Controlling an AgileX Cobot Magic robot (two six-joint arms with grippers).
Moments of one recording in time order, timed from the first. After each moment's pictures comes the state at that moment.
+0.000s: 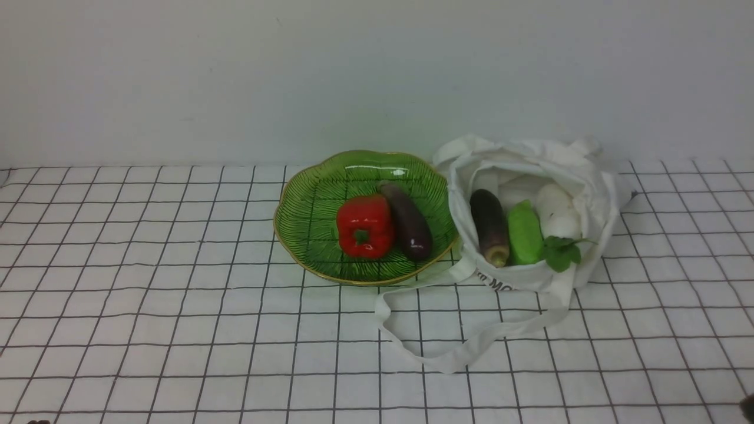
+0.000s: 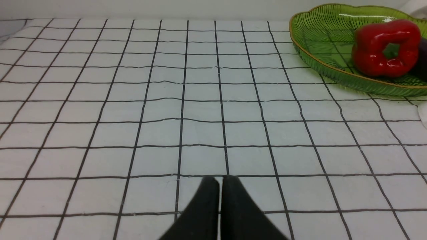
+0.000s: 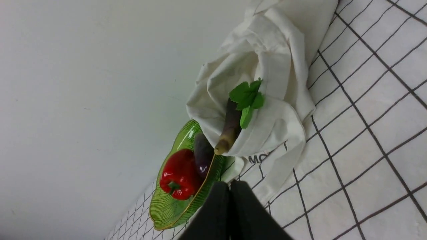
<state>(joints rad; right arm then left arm) 0.04 -0.01 0.02 0.66 0.38 0.27 -0.04 -0.01 0.03 -0.02 0.38 -0.04</state>
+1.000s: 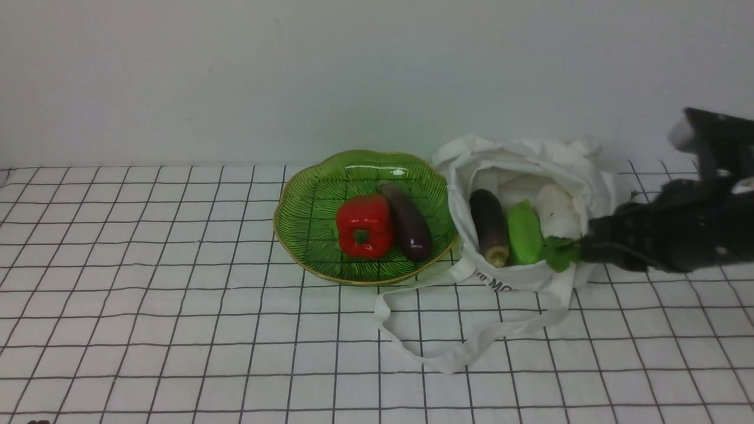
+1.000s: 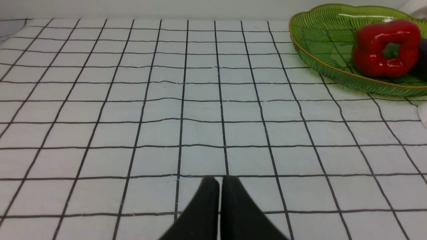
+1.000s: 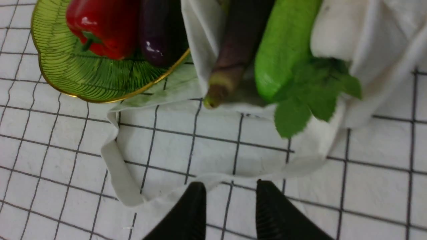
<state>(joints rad) 0.19 1.43 -0.96 0.54 0.69 -0.31 -0.04 -0.01 0.03 -0.02 0.38 -0.04</state>
